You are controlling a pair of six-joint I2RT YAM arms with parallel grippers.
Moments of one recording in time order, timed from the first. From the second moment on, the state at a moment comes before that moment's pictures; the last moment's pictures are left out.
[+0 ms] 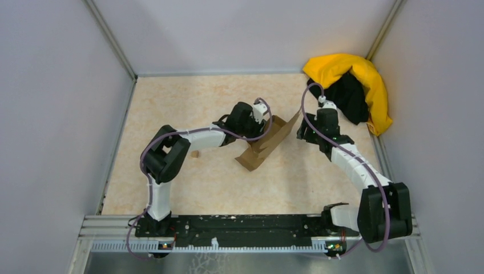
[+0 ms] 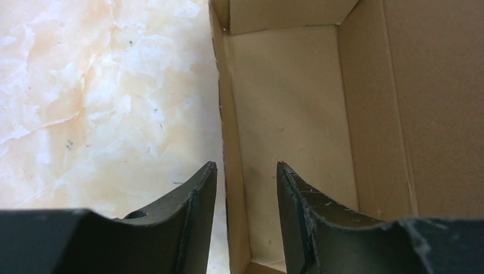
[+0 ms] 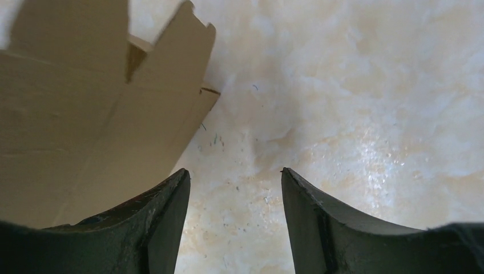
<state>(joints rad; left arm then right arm) -0.74 2.00 1.27 0.13 0.11 0.01 0.17 1.21 0.75 -0.22 0.03 0.37</state>
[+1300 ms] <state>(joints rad) -0.55 2.13 1.40 0.04 -0.02 -0.17 0.24 1.99 1.33 -0.07 -0.22 0.40</state>
